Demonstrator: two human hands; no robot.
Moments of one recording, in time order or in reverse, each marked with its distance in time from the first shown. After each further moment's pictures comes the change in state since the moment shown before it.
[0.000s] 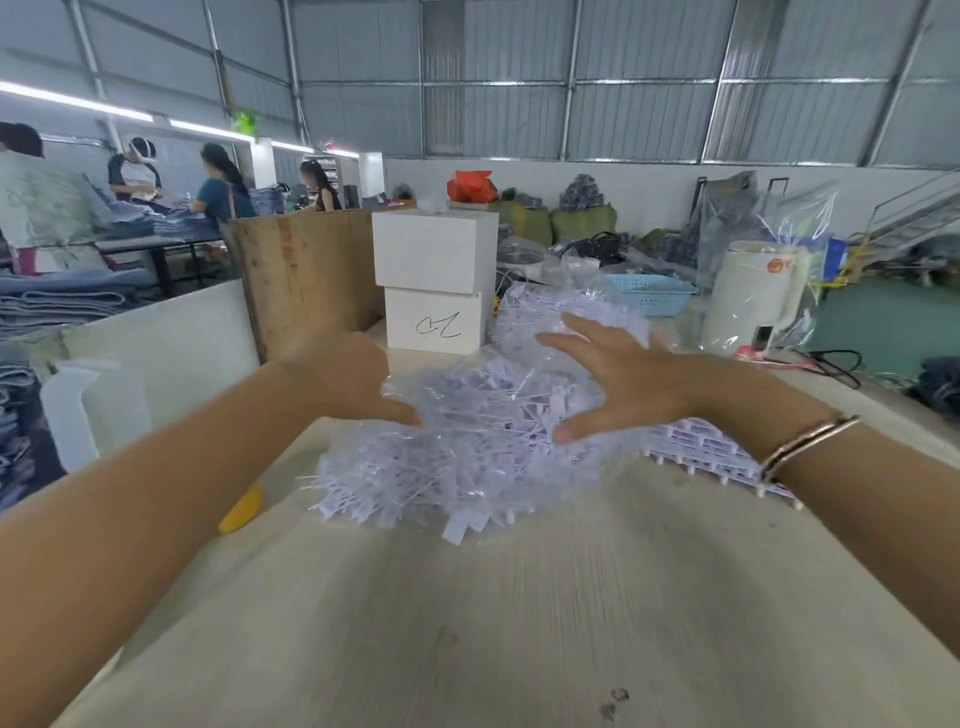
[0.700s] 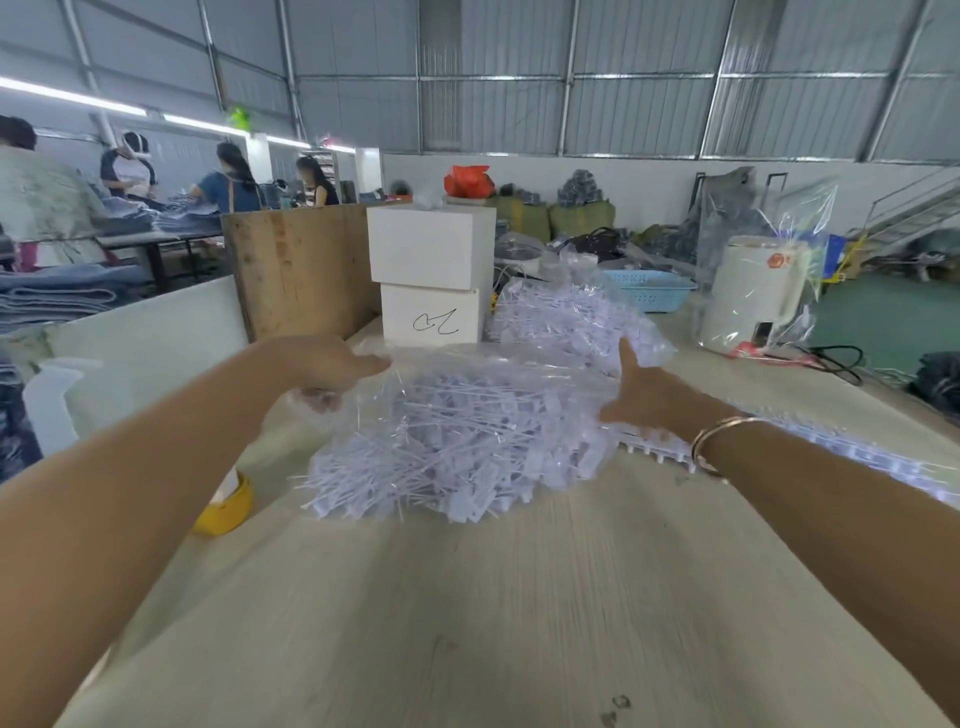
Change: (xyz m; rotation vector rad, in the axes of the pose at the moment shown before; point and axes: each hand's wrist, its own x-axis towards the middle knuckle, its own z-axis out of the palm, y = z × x) left_hand 0.022 -0.019 0.017 -0.760 -0.347 -0.344; right_hand 0.032 0.045 0.048 0.240 0.007 0.465
